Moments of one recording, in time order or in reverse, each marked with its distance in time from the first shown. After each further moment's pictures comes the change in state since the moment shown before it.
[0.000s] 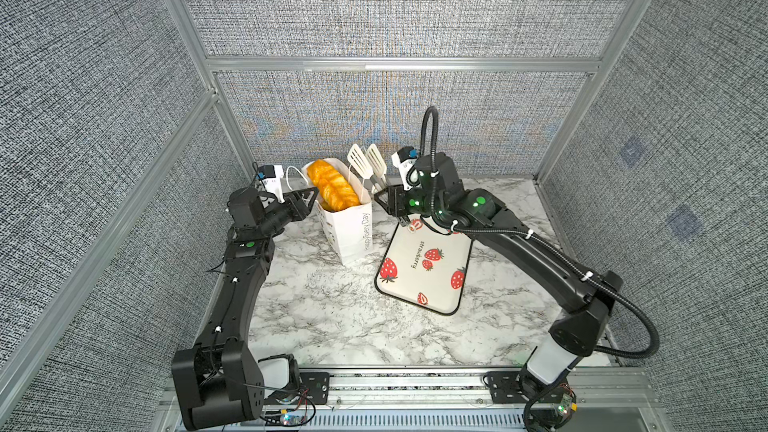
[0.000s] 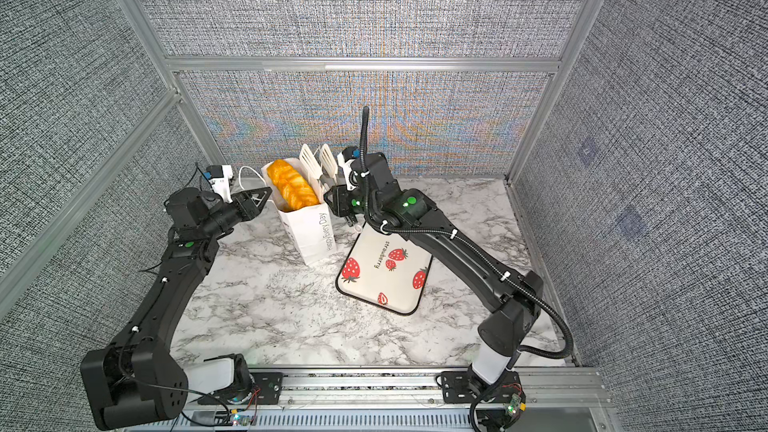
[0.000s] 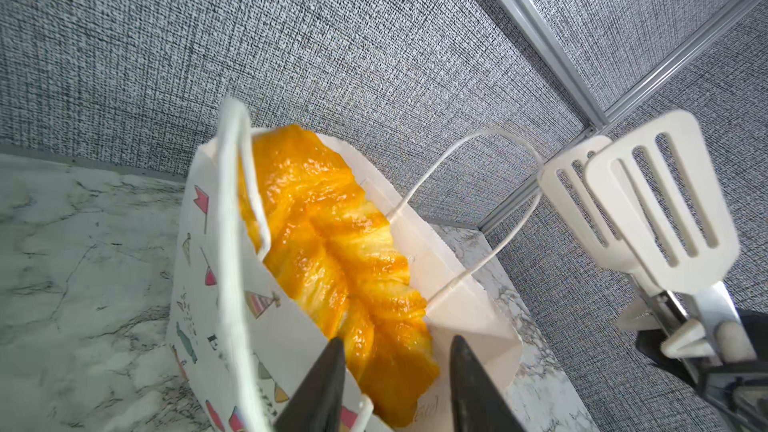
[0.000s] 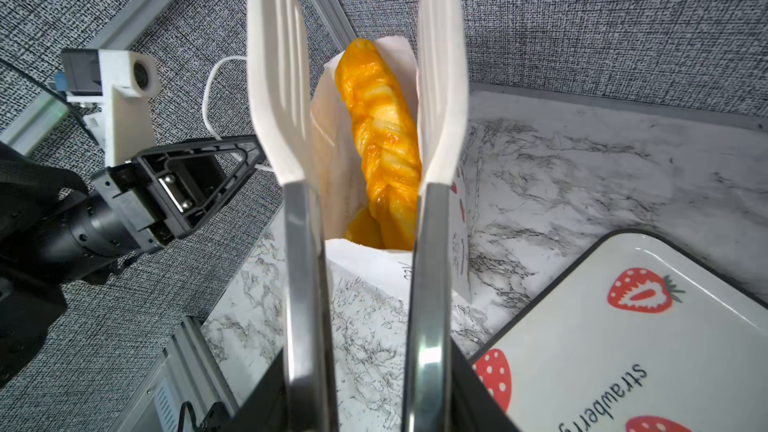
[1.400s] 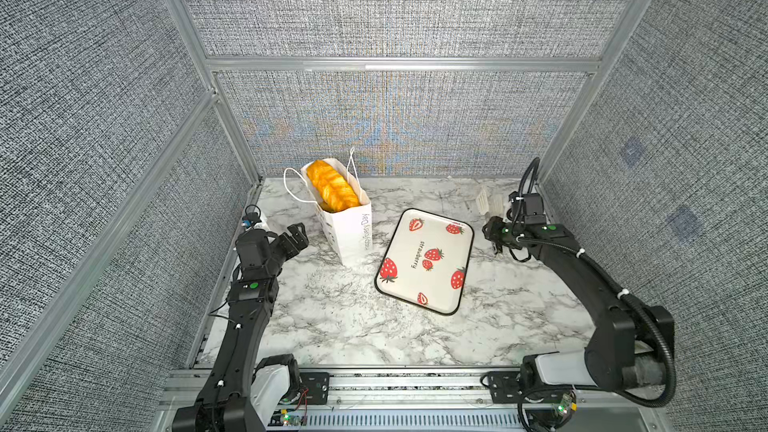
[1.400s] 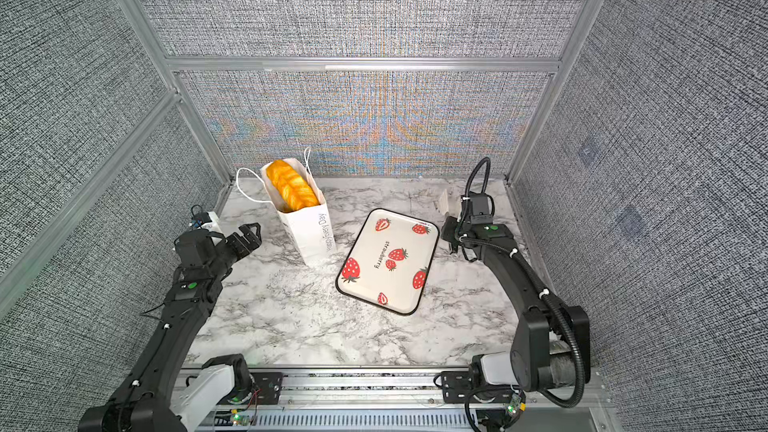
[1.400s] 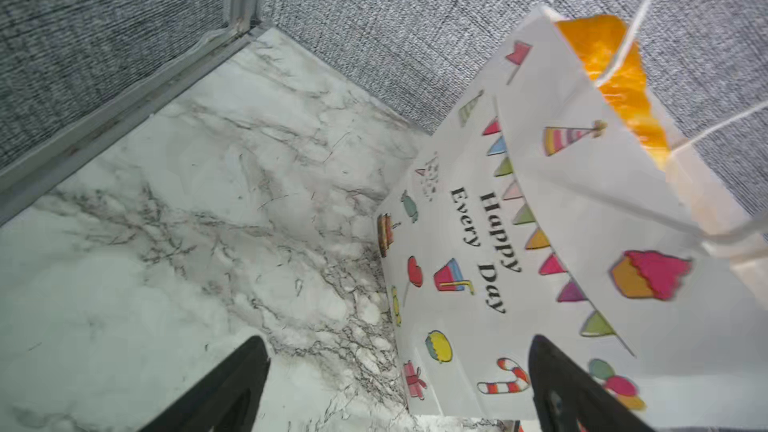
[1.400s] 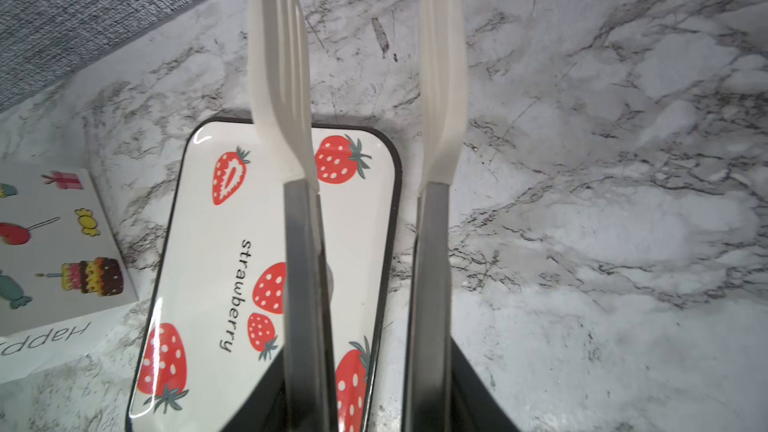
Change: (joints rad) left arm 0.000 -0.257 -0.341 -0.173 -0.544 -0.049; right arm -0.681 -0.262 -0.749 0.073 0.016 -0.020
